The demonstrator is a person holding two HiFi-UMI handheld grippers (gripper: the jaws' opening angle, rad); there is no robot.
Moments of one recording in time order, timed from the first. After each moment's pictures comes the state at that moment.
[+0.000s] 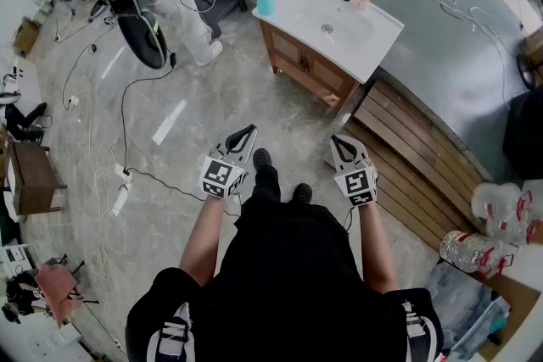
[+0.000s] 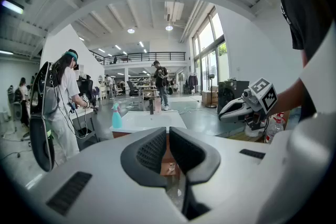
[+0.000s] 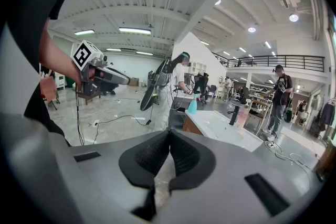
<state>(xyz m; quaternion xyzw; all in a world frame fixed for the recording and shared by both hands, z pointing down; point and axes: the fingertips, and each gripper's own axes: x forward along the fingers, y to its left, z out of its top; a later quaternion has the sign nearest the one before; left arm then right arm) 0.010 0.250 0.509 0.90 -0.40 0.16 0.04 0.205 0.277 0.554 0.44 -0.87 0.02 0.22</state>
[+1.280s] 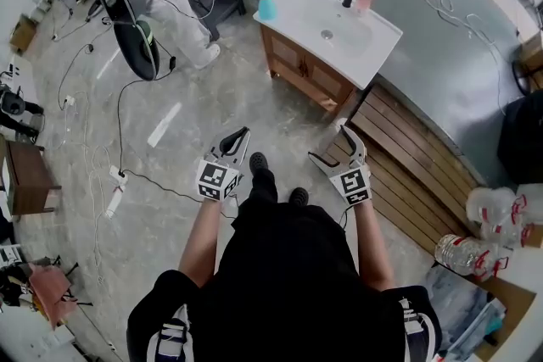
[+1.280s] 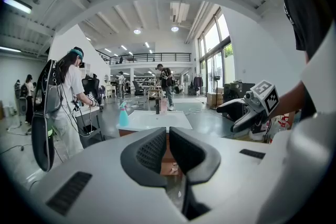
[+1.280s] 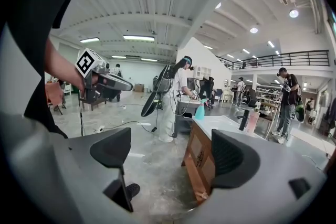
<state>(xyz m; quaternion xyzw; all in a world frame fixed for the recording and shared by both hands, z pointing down) -0.025 0.246 0.508 0.89 -0.43 0.15 0.05 0.168 0.266 0.547 0.41 -0.89 0.02 0.19</state>
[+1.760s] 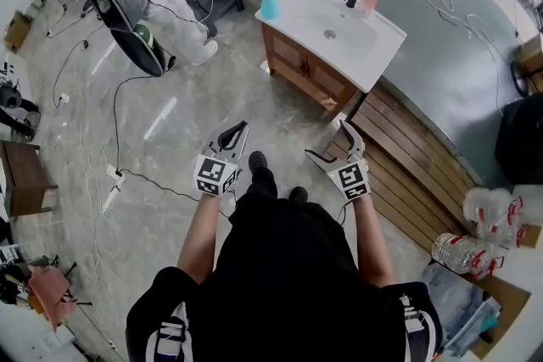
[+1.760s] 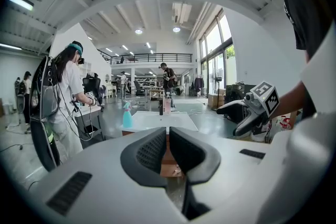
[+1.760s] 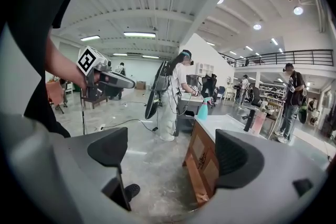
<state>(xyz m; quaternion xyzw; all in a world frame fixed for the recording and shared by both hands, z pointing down) -0.054 0.199 0.506 0.89 -0.43 0.14 0.06 0.135 0.223 0.550 0.40 -0.89 0.02 0.20</state>
